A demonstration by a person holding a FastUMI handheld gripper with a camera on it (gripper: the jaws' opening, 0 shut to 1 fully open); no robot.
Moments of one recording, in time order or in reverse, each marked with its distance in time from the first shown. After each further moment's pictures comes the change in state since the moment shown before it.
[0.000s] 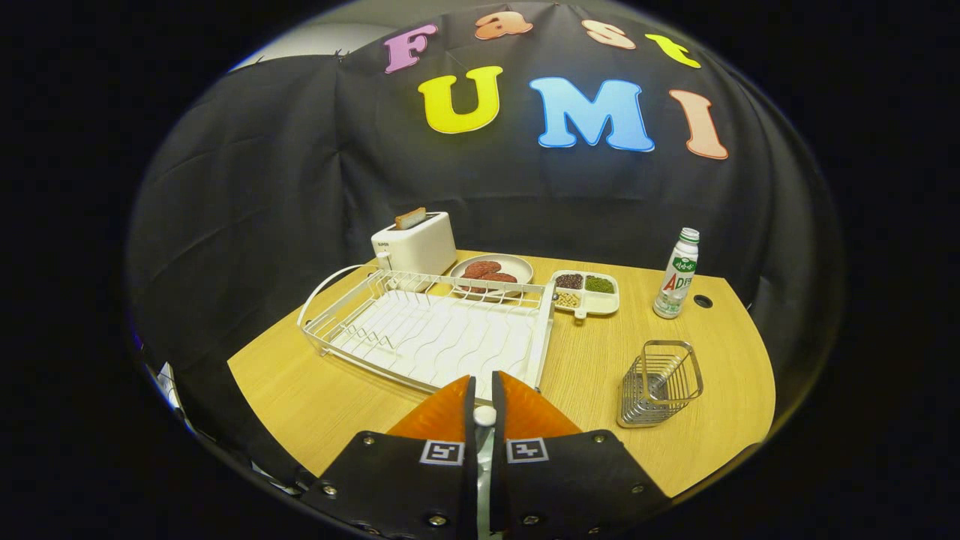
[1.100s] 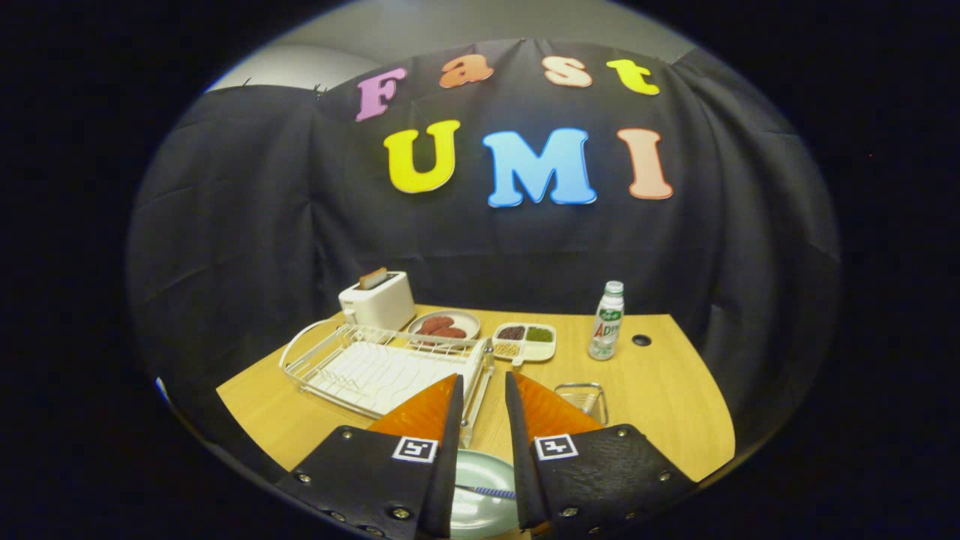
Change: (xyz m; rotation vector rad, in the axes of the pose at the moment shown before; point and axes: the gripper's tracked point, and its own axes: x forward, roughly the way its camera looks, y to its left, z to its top) arm -0.092 -0.083 0.080 0.035 -0.257 -0.173
